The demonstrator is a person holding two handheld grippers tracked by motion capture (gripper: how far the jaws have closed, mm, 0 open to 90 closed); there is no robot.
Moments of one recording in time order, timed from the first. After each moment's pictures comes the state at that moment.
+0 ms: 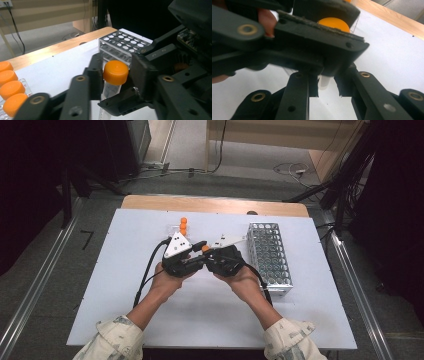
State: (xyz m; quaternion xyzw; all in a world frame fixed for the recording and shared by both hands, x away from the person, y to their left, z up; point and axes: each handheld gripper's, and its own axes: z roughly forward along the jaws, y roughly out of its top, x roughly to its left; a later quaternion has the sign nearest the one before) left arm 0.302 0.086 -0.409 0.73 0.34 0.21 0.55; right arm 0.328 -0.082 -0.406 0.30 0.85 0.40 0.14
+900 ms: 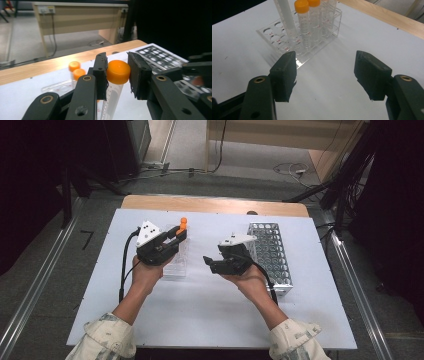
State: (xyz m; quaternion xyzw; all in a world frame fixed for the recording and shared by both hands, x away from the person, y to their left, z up) left arm 0.312 0.144 -0.397 0.66 0.43 0.28 0.55; right arm 0.336 -0.102 -0.408 0.33 0.84 0.41 0.15
